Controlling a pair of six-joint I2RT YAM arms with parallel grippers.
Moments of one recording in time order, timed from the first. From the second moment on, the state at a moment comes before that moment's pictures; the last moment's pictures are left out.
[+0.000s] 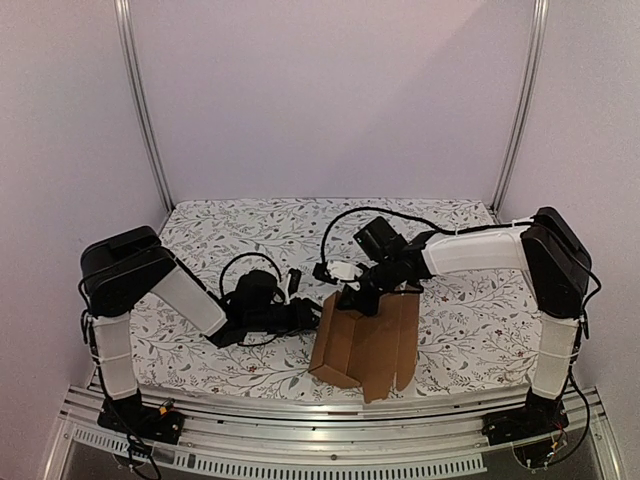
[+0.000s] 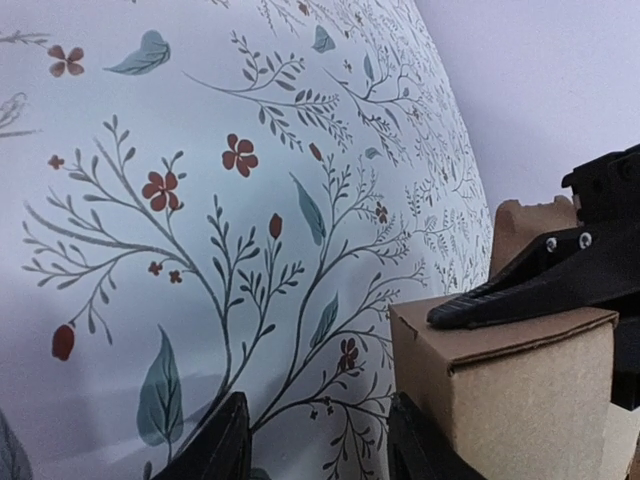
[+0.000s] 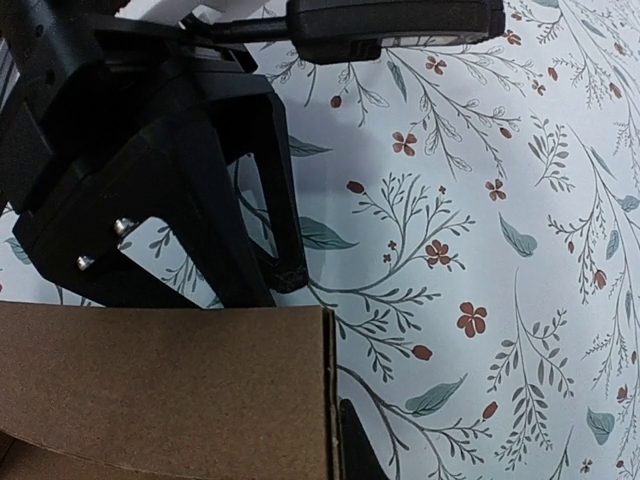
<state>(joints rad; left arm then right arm) -0.83 1.98 0.71 0.78 0.26 -0.92 0.83 1.96 1.31 -0.32 -0.31 -0.45</state>
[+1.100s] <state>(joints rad) -0.84 2.07 0.69 1.09 0.38 -1.09 0.85 1.92 1.41 -0.35 -0.21 -0.35</state>
